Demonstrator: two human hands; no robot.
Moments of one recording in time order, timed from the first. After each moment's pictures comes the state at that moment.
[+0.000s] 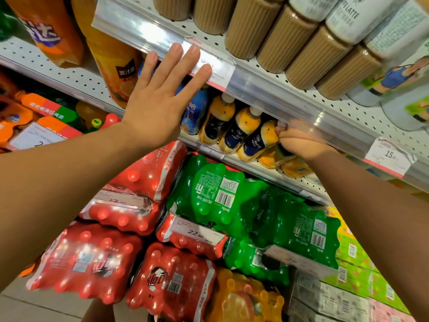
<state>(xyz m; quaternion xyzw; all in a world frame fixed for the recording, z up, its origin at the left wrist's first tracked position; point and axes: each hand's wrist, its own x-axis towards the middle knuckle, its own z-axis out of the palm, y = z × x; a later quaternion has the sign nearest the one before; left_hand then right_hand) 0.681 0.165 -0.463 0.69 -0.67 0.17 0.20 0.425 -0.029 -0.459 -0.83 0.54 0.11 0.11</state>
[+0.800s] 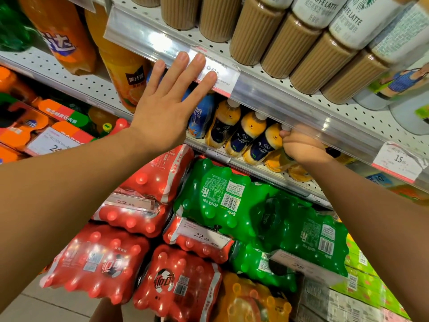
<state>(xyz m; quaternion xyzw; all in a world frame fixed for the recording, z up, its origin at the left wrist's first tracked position) 0.680 0.167 -0.462 0.70 -0.67 0.16 0.18 0.427 -0.034 -0.492 -0.69 0.68 -0.03 0.25</state>
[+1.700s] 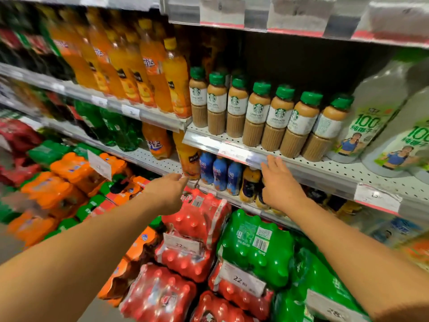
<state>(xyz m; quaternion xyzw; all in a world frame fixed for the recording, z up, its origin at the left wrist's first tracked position) 0.687 0.287 -0.365 0.83 -0.54 -0.10 -0.11 0.460 0.094 -0.367 -0.93 0.35 0.04 0.05</state>
